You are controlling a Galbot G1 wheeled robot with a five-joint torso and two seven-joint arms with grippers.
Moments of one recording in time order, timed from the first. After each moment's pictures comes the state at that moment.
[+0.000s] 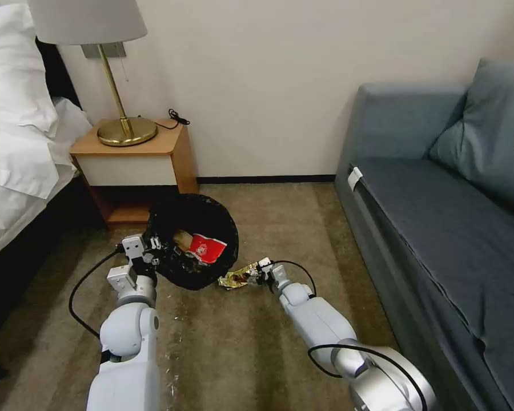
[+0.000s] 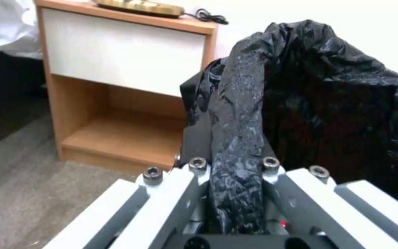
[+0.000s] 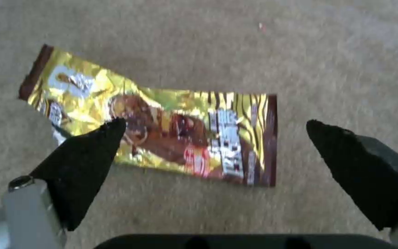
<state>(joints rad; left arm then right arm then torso) 1.19 -1.61 -0.68 -1.89 -0.11 0.22 0.00 -0.50 1.61 0.00 0.43 0.10 0.05 -0.17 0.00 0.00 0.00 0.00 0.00</state>
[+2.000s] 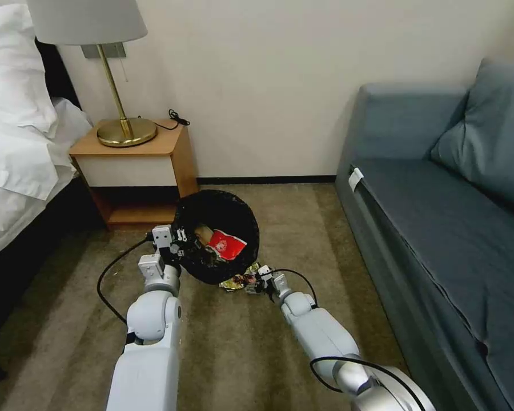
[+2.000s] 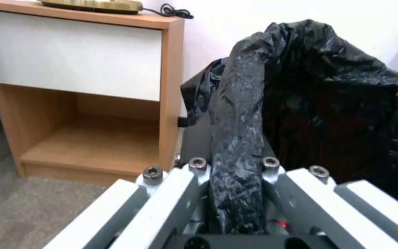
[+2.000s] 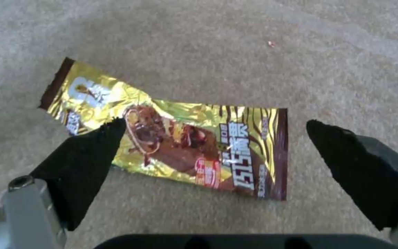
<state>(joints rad) 1.13 -1.61 -0.59 -1.81 -0.05 0.21 0.00 -0.58 1.61 0.11 0.51 -0.02 0.12 -0.23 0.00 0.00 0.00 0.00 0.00</state>
